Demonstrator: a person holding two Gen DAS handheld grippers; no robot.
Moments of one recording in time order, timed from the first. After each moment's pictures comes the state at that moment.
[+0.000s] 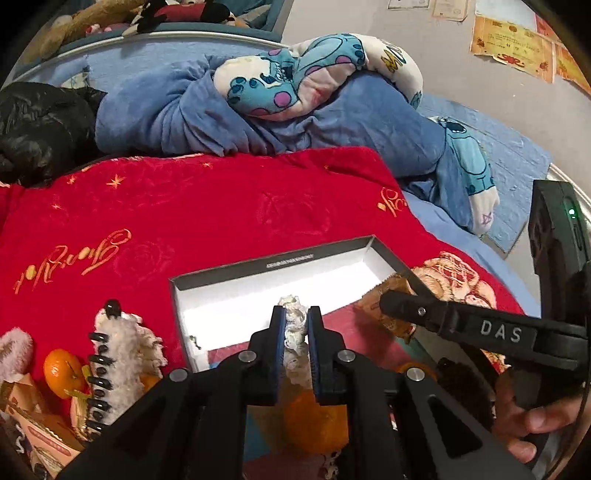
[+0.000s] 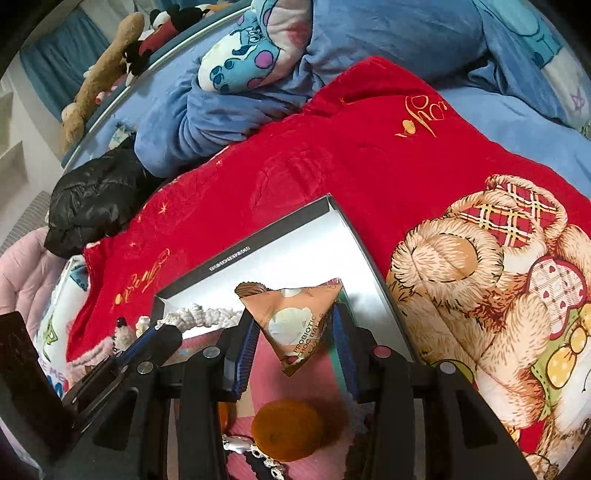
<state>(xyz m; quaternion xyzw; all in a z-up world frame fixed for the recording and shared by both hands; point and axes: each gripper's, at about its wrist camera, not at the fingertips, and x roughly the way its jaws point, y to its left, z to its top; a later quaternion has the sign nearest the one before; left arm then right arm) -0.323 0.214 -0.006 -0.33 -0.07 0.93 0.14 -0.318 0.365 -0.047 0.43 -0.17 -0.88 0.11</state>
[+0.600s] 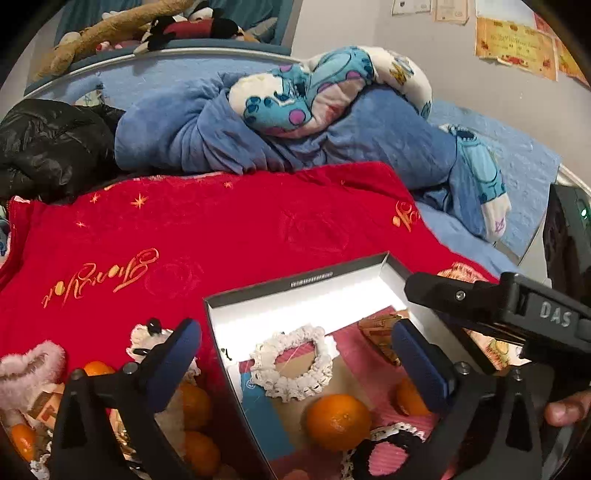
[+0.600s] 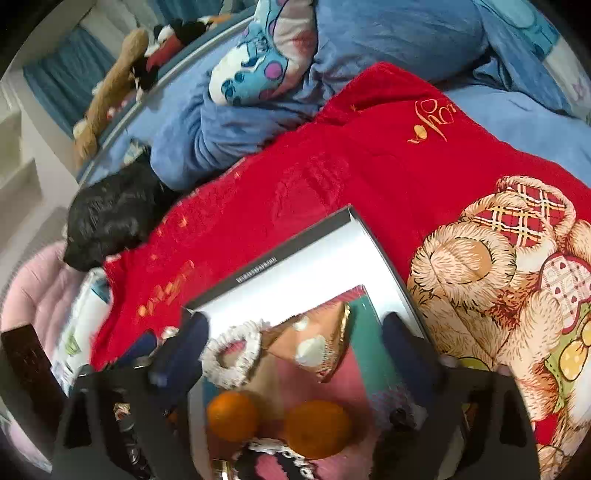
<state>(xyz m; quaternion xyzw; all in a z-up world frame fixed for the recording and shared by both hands) -0.308 0.201 0.018 -0.31 -0.06 0.94 0.10 -0.312 0.370 -0.033 0.39 -0.21 -0.89 0.12</state>
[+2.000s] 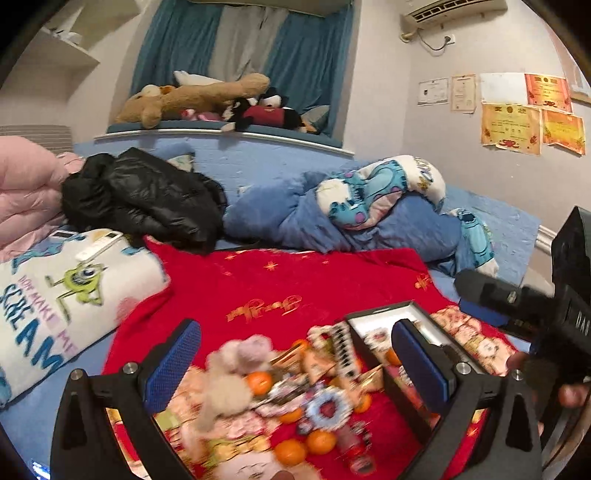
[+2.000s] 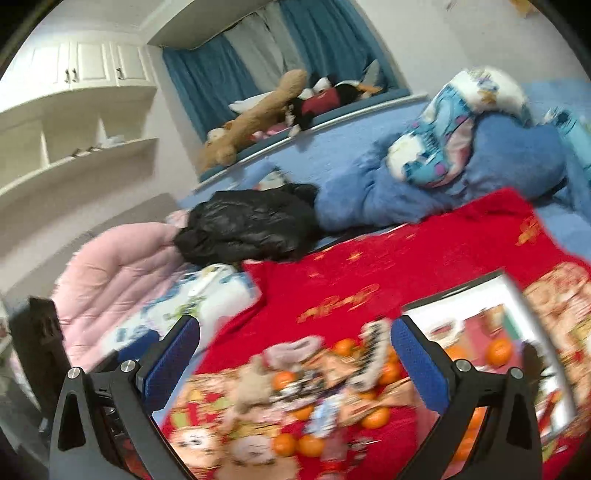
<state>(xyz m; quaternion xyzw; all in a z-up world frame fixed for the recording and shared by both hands) -0.043 -0.026 0.144 -0.19 -0.07 0.98 0.02 -0.109 0.199 0.104 0.24 -0.16 -0.91 0.30</state>
